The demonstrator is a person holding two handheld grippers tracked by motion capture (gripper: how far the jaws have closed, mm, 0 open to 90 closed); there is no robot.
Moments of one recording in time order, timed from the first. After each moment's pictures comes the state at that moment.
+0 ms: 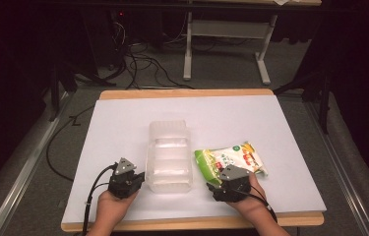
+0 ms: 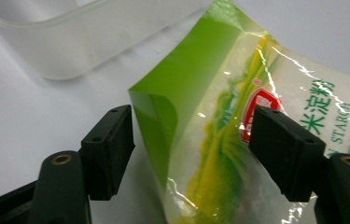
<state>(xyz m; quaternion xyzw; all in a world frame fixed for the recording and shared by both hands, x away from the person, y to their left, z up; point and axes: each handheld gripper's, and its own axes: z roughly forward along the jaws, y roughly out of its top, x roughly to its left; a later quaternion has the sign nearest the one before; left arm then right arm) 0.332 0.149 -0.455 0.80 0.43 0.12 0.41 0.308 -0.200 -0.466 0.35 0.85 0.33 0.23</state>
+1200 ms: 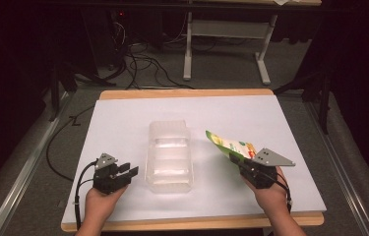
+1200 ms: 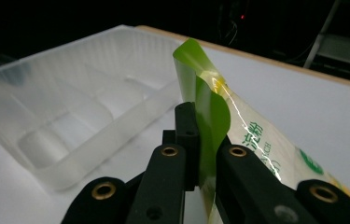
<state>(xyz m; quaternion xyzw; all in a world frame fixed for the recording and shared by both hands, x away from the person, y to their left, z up) 0.342 0.188 -0.448 0.75 0.47 0.13 0.43 0.309 -0.255 -0.402 0.39 0.74 0.49 0.25</state>
